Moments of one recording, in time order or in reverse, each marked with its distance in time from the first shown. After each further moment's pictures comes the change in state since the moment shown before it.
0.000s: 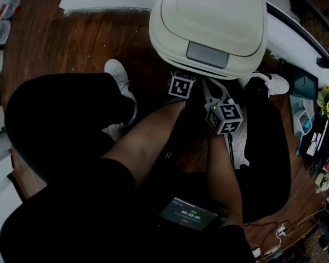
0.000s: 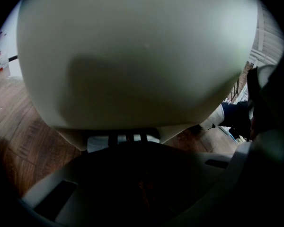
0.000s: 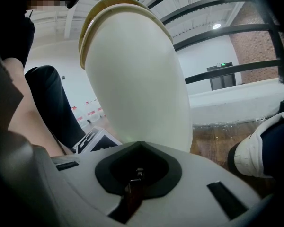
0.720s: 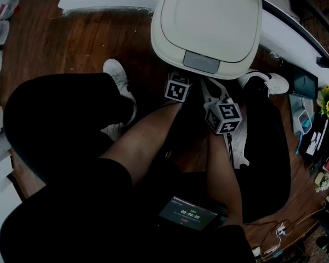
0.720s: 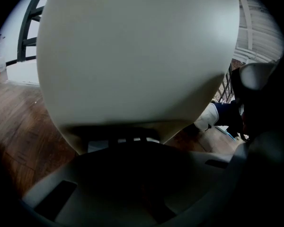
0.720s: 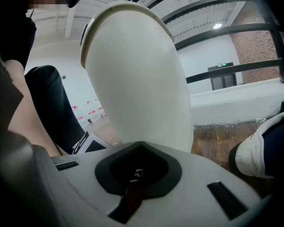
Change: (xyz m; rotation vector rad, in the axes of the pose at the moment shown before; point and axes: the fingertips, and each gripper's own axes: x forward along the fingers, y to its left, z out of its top) left arm -0.004 -0.001 0.000 0.055 -0.081 -0.026; right arm 0.002 0.001 -0.002 -0.006 0.001 0.008
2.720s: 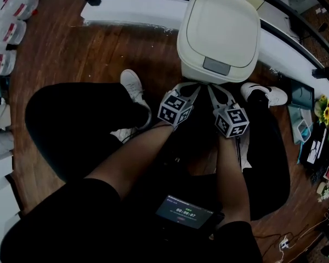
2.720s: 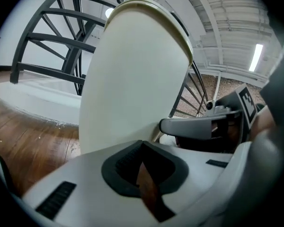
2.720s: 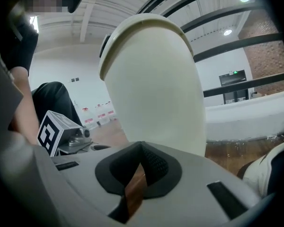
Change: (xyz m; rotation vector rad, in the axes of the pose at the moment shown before) left arm -0.155 -0.046 0.056 0.096 -0.274 -0.216; right arm -0.024 0.058 0.043 -0.092 -0.084 0.102
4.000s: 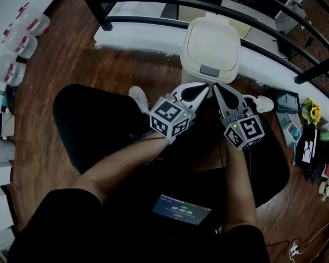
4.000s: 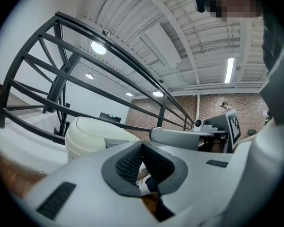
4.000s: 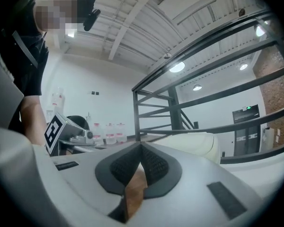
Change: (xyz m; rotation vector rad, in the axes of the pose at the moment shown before) left arm -0.169 -0.135 0.190 0.135 -0.331 -0.153; right arm -0.129 0.148 0.201 -0.244 -0.307 0.069
